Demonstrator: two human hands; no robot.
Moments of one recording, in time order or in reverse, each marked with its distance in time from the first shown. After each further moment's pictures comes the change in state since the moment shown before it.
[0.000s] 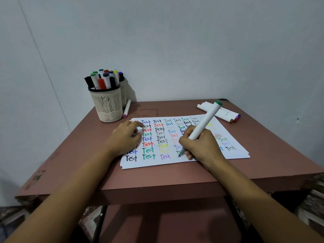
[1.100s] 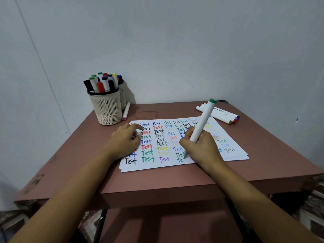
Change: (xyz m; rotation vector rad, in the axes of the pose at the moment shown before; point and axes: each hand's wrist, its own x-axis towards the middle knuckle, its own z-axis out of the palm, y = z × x) left_hand -0.004 0.007 -0.004 0.000 -0.020 -0.029; right_hand -0.002 0.000 -0.001 -0.061 0.041 -0.097
